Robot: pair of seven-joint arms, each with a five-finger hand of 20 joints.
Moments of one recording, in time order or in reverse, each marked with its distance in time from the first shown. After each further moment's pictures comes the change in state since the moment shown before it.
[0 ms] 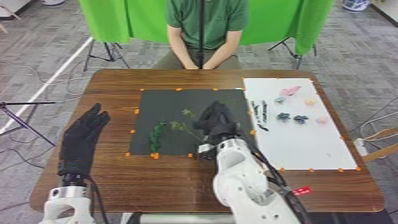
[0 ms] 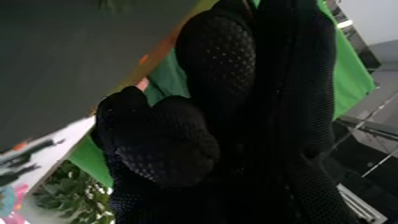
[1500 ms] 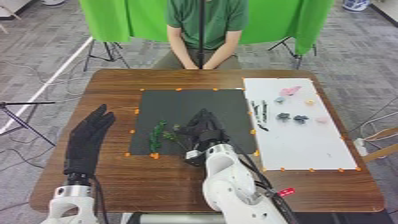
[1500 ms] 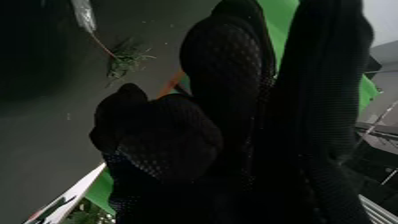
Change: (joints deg) left arm -0.6 0.4 1.3 0.5 0.1 -0.4 -0.7; right arm 1.0 -1.9 -2.7 4.6 5.9 2.1 -2.1
